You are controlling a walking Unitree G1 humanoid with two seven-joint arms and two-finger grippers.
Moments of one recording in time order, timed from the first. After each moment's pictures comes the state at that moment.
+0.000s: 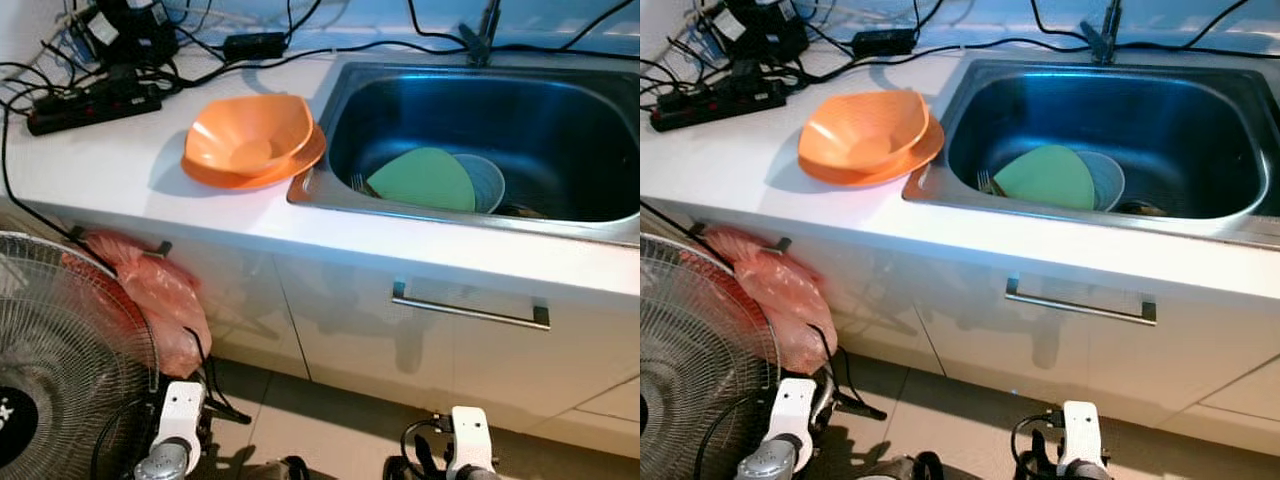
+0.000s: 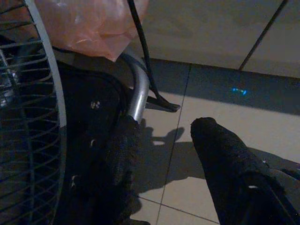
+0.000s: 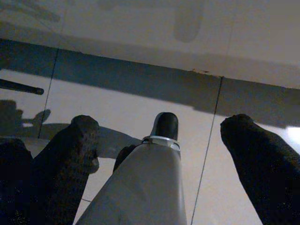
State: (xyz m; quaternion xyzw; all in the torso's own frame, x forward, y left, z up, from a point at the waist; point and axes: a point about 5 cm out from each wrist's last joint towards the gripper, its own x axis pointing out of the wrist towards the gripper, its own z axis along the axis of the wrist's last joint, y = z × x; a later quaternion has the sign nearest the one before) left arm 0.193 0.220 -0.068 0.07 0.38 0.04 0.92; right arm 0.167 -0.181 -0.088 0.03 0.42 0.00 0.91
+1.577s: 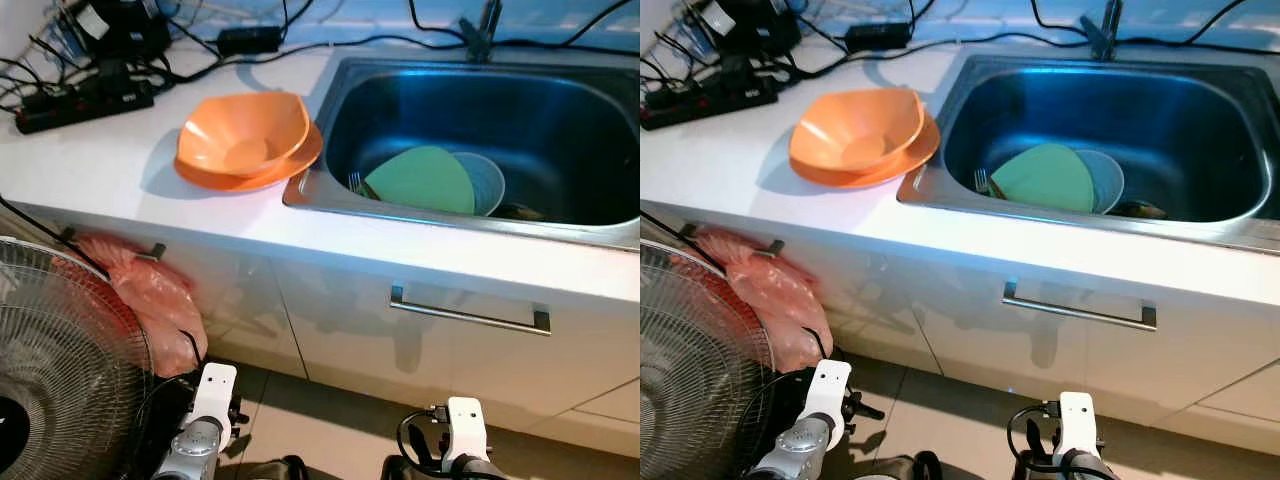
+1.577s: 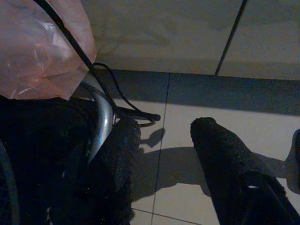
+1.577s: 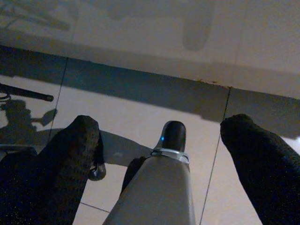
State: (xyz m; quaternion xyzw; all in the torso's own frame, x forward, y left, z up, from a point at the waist) left arm 0.219 0.181 -0.063 0.09 0.38 0.00 0.92; right arm 0.177 -0.182 -0.083 0.04 0.41 0.02 0.91
